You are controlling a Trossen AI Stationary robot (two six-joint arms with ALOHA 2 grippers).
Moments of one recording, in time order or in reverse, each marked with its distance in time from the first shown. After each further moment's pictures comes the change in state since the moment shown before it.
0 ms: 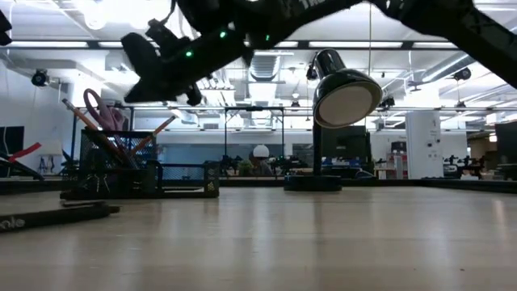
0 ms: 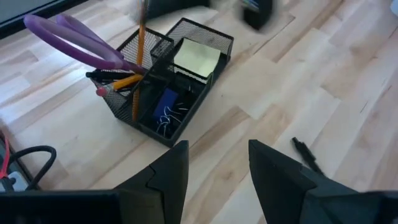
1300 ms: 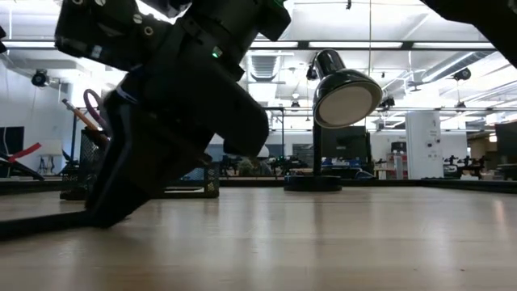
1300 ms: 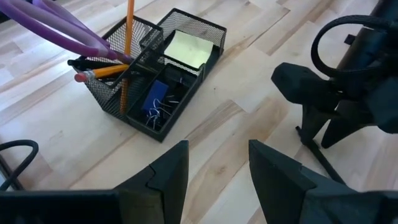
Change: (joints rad) left arm 0.000 0.027 -0.028 0.076 -0.004 0.008; right arm 0.348 0.135 0.062 -0.545 -0.125 -0.434
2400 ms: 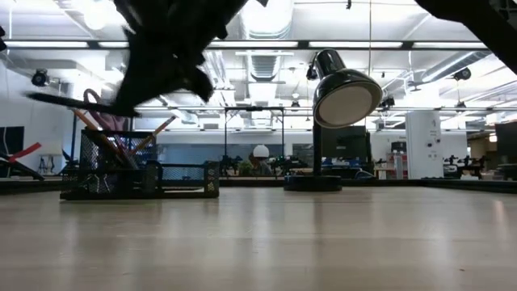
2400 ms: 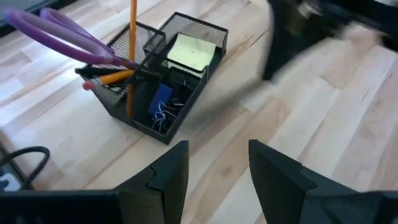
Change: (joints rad) left arm -0.001 -0.001 0.013 -0.030 0.007 0.028; right arm -0.130 -0.124 0.108 -0.050 0.102 0.716
